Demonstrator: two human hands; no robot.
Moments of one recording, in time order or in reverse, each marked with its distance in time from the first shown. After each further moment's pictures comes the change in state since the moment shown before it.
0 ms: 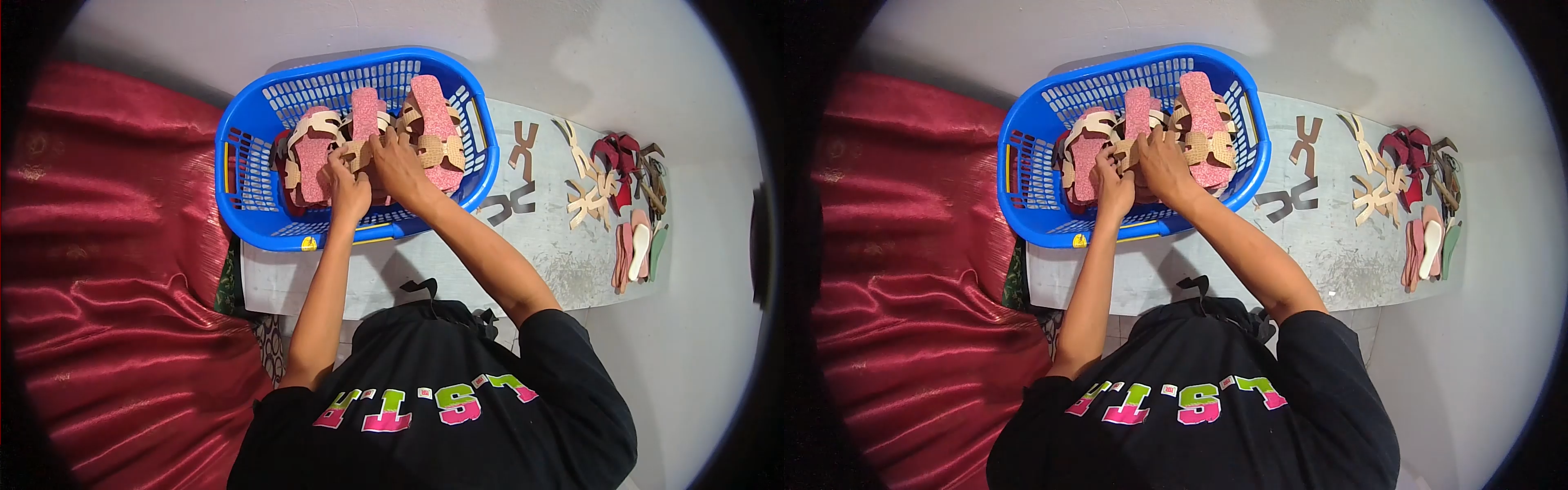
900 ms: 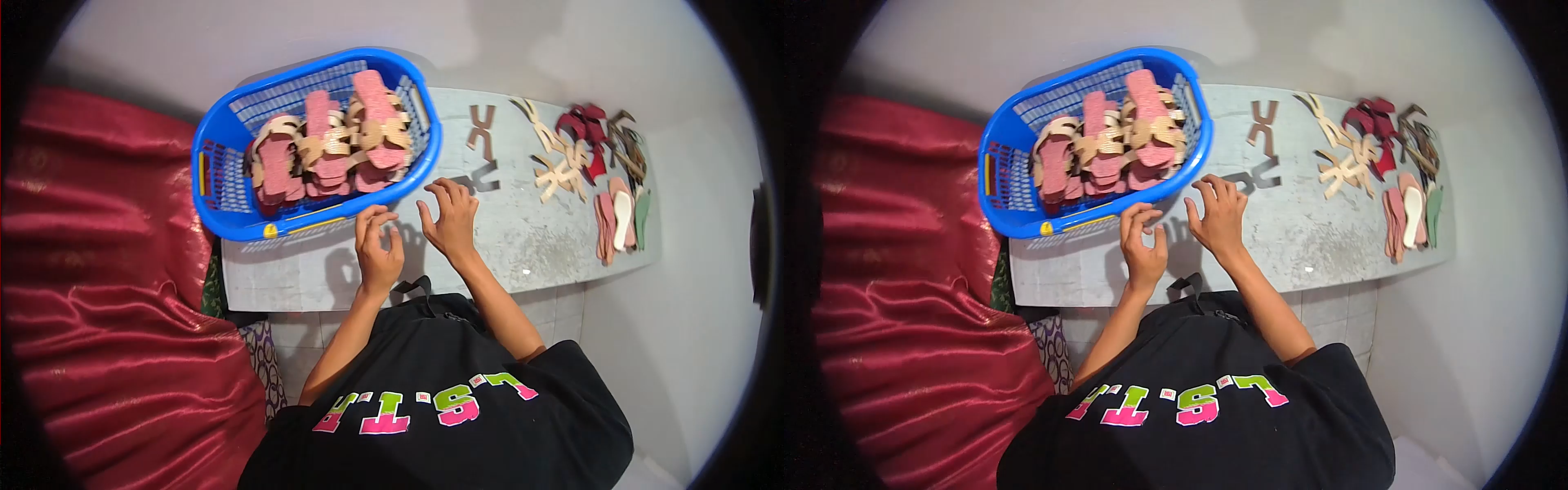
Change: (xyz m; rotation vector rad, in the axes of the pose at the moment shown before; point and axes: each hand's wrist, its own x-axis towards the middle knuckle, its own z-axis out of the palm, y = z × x) left_hand -0.181 0.067 0.055 -0.162 0.015 0.309; right_hand -0.209 0.051 -0.082 0.207 0.300 0.349
